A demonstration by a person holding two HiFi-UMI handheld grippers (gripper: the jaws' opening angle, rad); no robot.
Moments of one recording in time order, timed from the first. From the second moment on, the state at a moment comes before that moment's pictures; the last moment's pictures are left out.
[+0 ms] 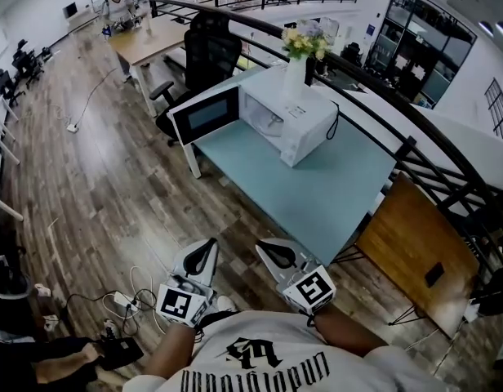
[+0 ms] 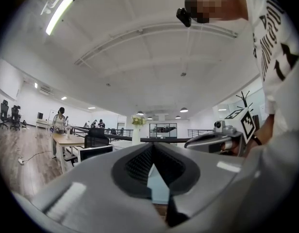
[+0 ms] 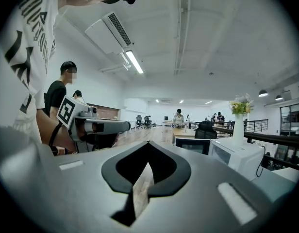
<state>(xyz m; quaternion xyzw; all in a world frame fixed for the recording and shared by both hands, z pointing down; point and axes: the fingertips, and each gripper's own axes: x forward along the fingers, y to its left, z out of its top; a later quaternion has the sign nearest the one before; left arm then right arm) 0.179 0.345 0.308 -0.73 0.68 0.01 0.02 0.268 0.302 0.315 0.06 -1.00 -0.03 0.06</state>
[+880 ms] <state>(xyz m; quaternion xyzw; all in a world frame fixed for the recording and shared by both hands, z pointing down) 0.037 0.294 0.307 -0.73 0.68 -0.01 0.03 0.117 0.221 0.329 0.05 -1.00 -0.01 0.05</state>
